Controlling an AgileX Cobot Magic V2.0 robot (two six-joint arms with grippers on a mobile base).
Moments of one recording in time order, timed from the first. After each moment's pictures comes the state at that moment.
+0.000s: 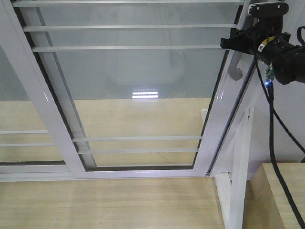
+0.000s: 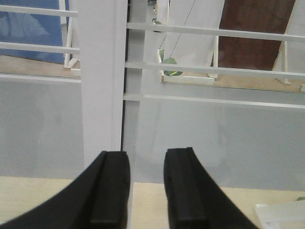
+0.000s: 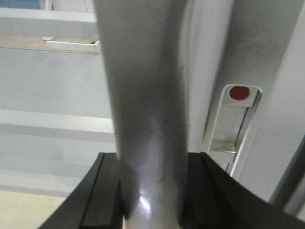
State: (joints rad) left arm 0.00 0.61 -0.25 0.04 -0.14 -0.16; right arm 0.07 1.92 -1.22 -0.26 -0.36 0.20
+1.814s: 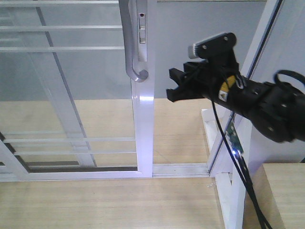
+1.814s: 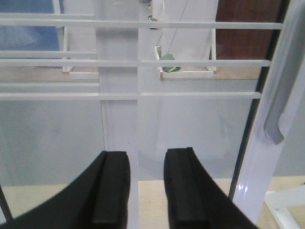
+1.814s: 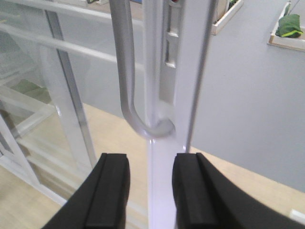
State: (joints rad) left arm -0.03 0.61 -0.25 0.15 -0.14 -0.16; right arm 0.46 1.47 -0.77 -0.32 -0.30 0.30
